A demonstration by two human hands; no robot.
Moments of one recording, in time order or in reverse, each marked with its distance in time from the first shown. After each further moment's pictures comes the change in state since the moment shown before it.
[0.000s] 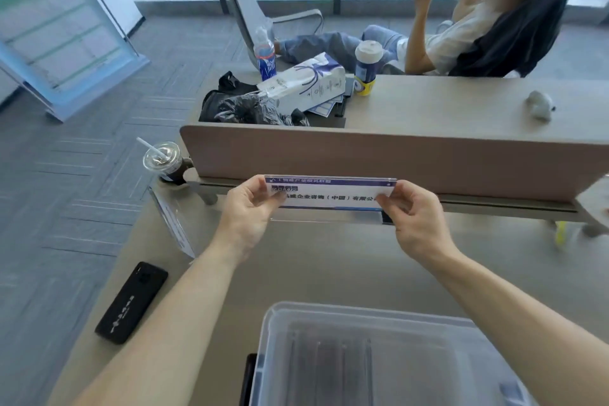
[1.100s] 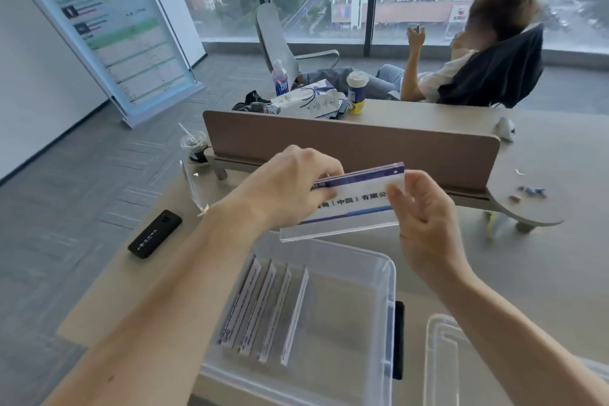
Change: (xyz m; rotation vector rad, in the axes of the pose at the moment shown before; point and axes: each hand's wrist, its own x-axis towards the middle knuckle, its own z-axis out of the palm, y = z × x) left_hand -0.223 0.203 0.160 0.981 -0.244 0.380; right_hand -0.180 -0.040 -0.188 0.288 -0.036 -0.297
